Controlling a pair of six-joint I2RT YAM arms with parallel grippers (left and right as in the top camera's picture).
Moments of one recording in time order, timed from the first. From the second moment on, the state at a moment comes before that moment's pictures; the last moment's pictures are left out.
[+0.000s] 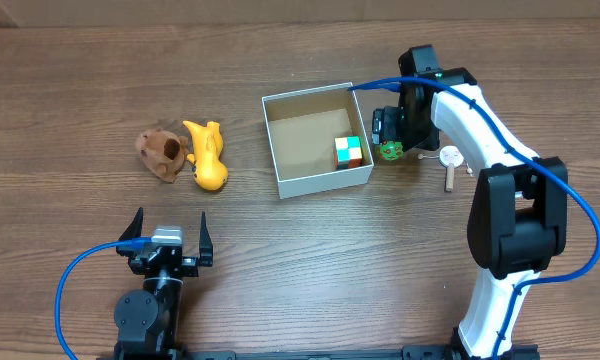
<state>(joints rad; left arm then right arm) -0.06 0.02 0.02 -0.10 -0.04 0.13 0.17 2.10 1.63 -0.94 -0.08 0.26</state>
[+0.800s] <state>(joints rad) -0.06 0.02 0.02 -0.10 -0.04 0.13 0.17 2.10 1.73 -1.08 0.01 0.25</state>
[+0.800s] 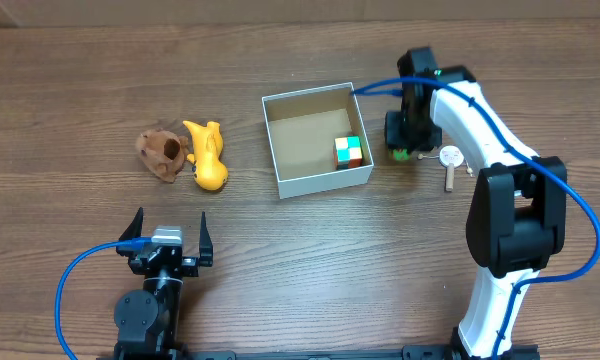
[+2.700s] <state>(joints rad) -0.06 0.02 0.02 -0.10 -0.04 0.13 0.47 2.17 1.89 -0.98 0.17 0.14</state>
